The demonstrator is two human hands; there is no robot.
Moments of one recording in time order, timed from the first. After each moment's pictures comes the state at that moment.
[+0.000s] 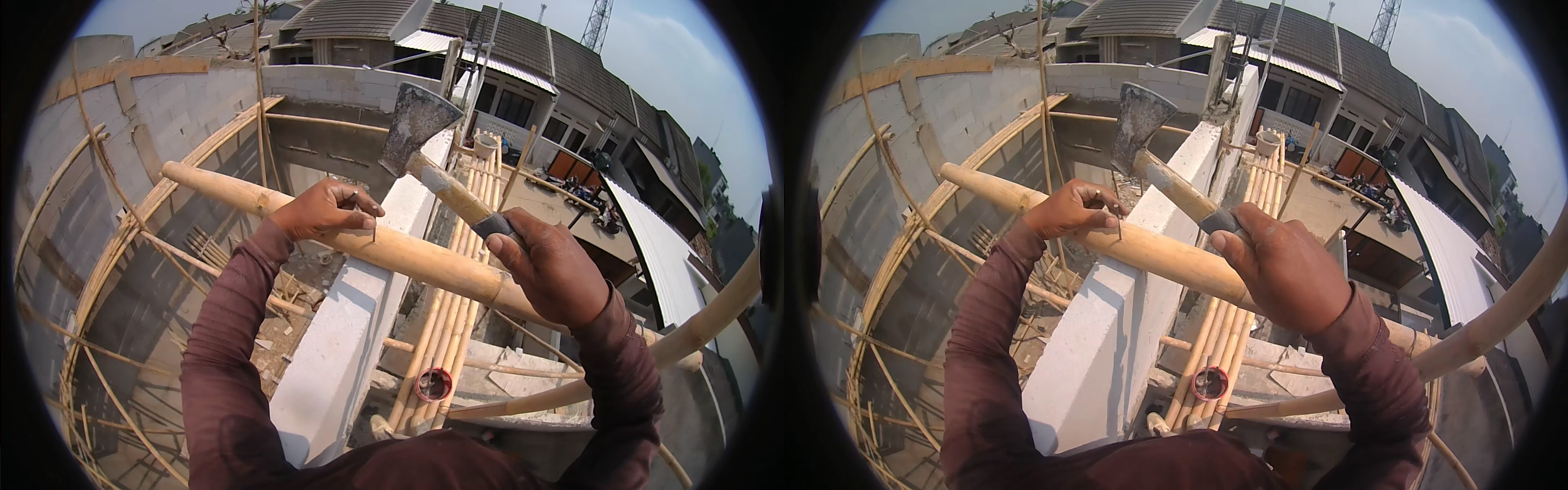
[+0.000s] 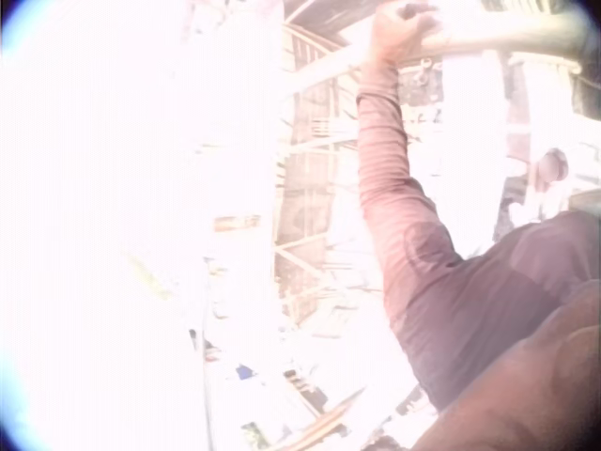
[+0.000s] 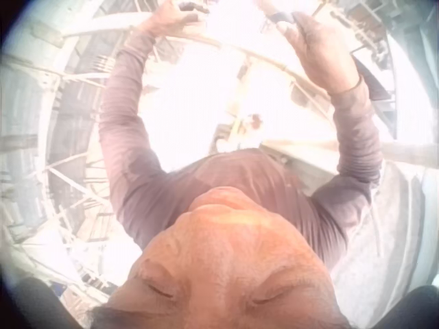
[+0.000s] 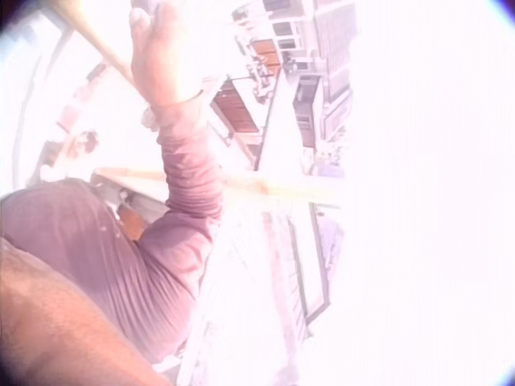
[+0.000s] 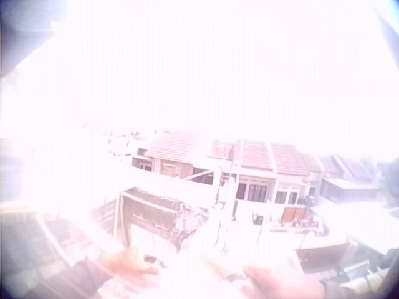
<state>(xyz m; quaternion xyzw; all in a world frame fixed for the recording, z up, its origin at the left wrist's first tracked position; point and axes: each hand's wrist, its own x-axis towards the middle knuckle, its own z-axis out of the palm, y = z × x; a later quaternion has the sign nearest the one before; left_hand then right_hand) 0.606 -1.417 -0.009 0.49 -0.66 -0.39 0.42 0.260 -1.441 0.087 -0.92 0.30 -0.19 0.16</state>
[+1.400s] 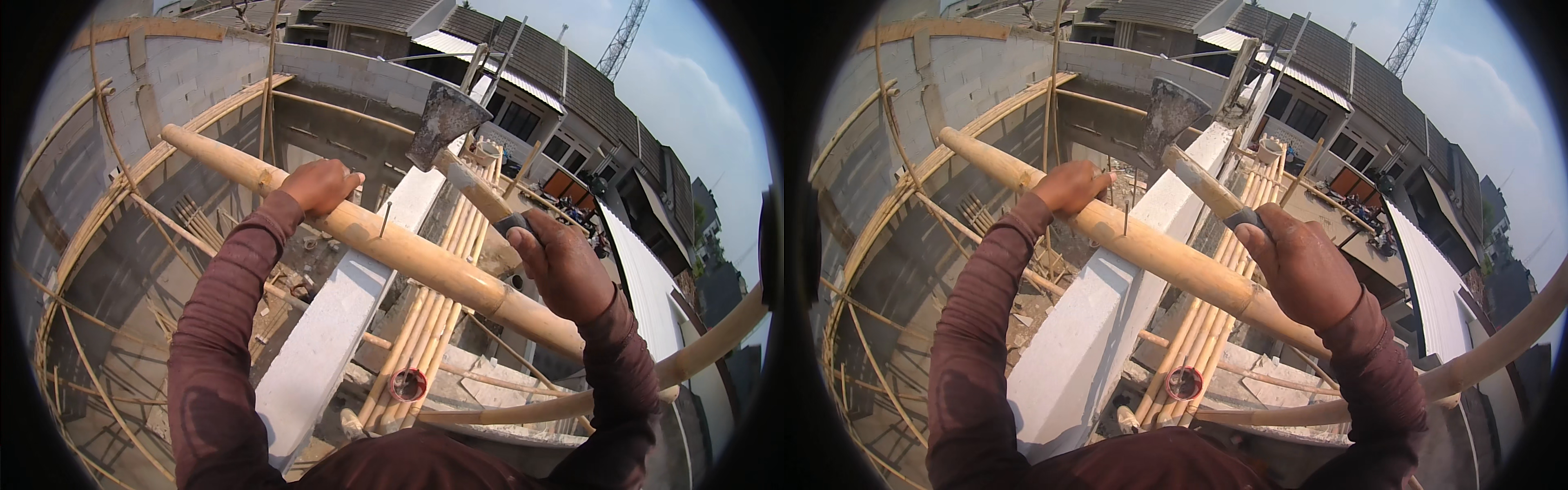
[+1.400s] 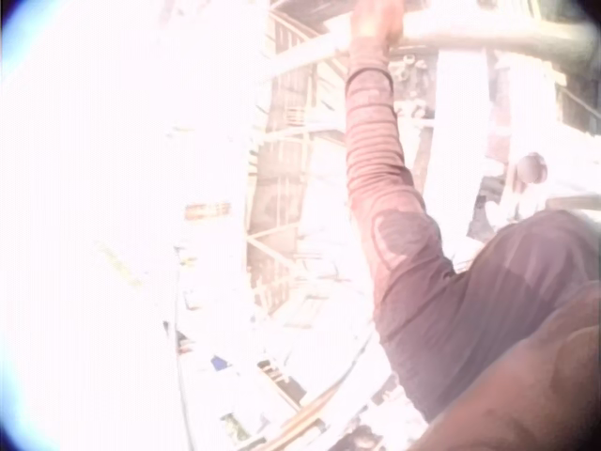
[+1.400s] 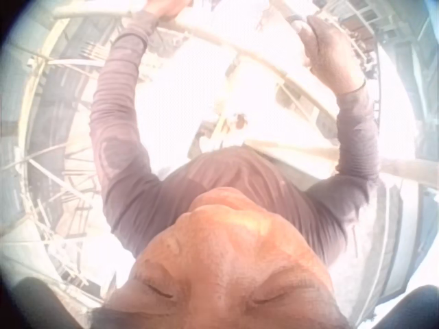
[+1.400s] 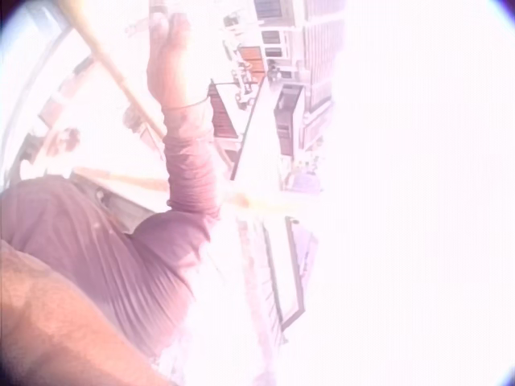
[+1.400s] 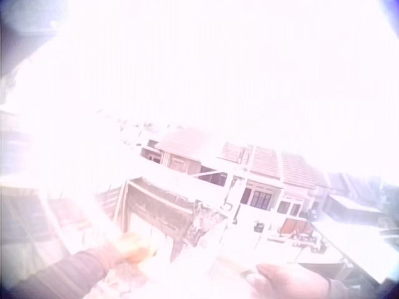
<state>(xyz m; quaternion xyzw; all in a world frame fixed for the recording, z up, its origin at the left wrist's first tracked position) 0.635 -1.440 -0.034 0.75 -0.63 -0.05 0.20 0.272 -1.461 0.095 -0.93 0.31 -0.14 0.14</state>
